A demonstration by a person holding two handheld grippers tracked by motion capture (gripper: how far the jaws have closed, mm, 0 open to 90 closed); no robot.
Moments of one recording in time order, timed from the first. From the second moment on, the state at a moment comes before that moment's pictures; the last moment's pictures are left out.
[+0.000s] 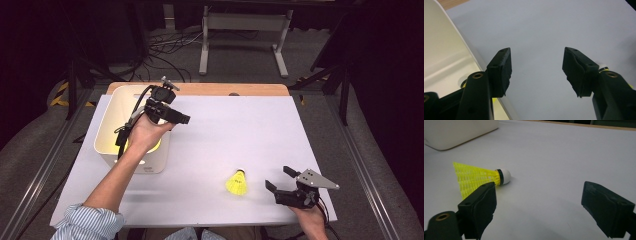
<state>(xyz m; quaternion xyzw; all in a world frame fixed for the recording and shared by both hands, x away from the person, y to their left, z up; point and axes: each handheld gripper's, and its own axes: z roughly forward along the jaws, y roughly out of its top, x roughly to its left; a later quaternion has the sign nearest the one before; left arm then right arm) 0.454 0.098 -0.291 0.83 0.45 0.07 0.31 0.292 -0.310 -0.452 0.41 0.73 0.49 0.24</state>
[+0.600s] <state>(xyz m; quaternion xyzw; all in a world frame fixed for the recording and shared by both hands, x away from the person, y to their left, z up) 0.442 0.084 -0.300 0.84 0.44 0.07 0.31 0.291 -0.313 -0.451 0.42 0.73 0.49 0.24</state>
